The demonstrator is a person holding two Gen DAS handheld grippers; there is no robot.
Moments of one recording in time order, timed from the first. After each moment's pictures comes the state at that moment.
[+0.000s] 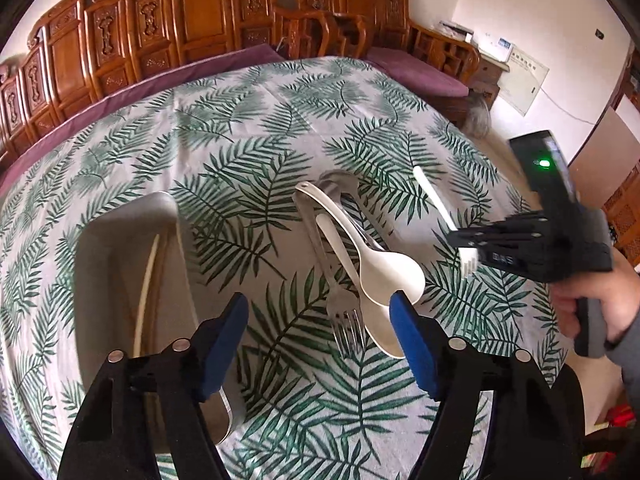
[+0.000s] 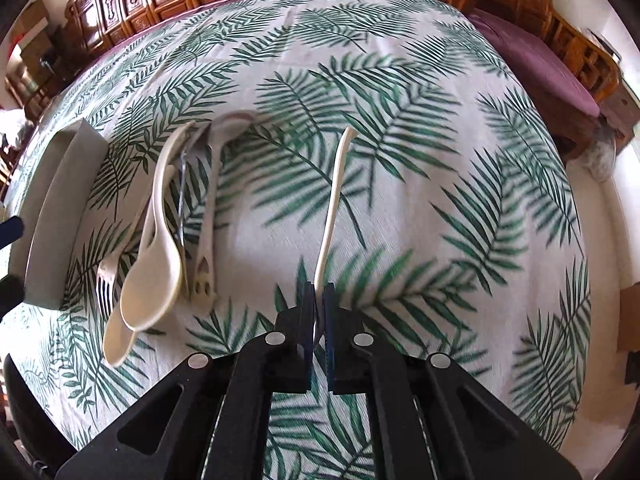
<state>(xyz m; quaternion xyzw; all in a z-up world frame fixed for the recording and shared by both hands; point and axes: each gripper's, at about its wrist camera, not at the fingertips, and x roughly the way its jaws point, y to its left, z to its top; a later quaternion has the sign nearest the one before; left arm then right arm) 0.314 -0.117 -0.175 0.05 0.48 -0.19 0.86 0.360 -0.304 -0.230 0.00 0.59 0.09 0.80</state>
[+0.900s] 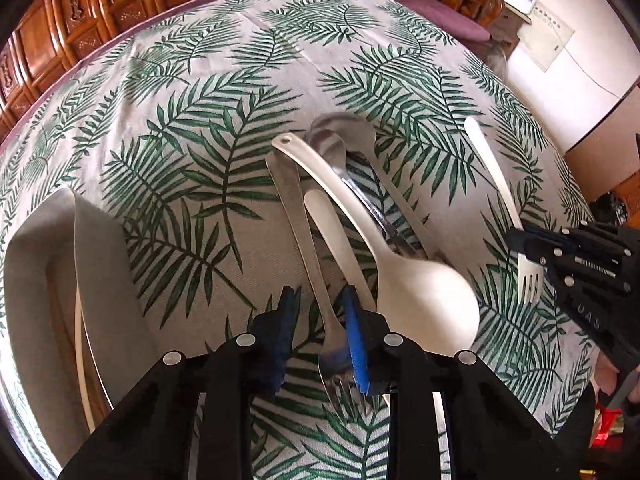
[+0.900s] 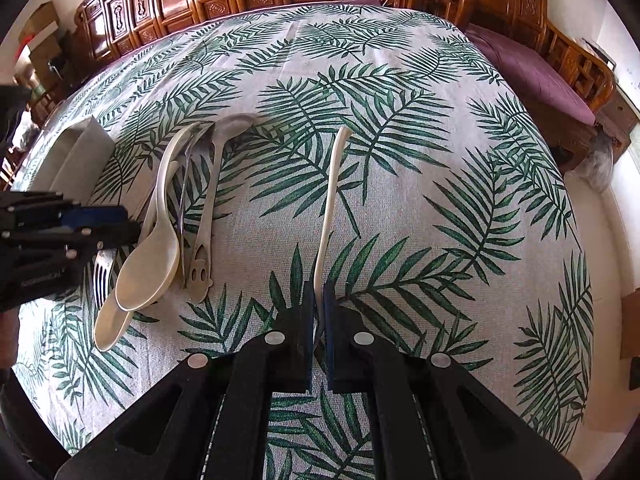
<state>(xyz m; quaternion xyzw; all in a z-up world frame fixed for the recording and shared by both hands) 0.380 -0.155 -0.242 0.08 0.58 -0.17 0.79 0.343 -0.307 -0.230 -0.01 0.55 0.09 0.83</state>
